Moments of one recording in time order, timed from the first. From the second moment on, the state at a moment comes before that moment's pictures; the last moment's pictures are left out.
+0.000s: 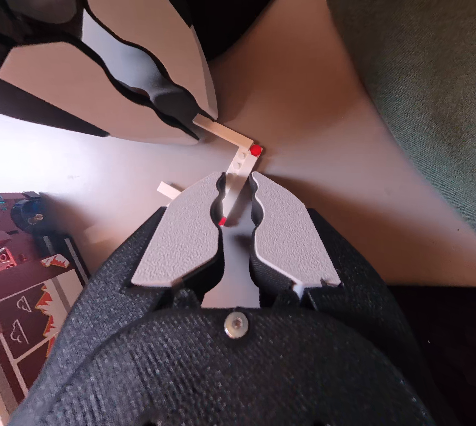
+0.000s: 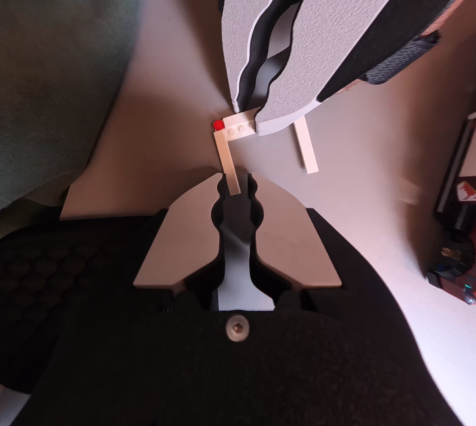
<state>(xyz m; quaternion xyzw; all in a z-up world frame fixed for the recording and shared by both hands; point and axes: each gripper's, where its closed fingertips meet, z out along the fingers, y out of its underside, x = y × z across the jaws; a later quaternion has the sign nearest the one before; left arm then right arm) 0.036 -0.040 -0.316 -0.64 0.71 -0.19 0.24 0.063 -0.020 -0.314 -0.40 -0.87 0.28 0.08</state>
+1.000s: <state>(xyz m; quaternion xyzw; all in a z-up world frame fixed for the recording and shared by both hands) 0.037 -0.030 -0.306 -0.63 0.65 -0.32 0.29 0.046 -0.034 -0.308 -0.32 -0.86 0.17 0.36</state>
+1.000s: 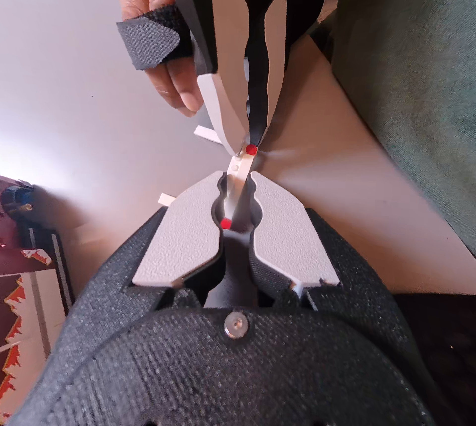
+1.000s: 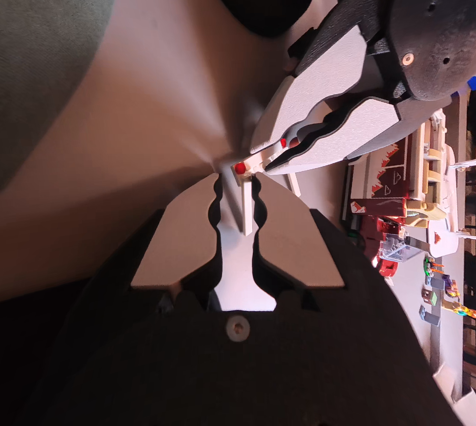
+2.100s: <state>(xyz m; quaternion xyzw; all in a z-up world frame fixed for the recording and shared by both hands) 0.024 -0.026 -0.309 -0.63 0.68 -0.28 0.25 0.067 -0.008 -0.306 -0.42 -0.85 0.26 0.19</state>
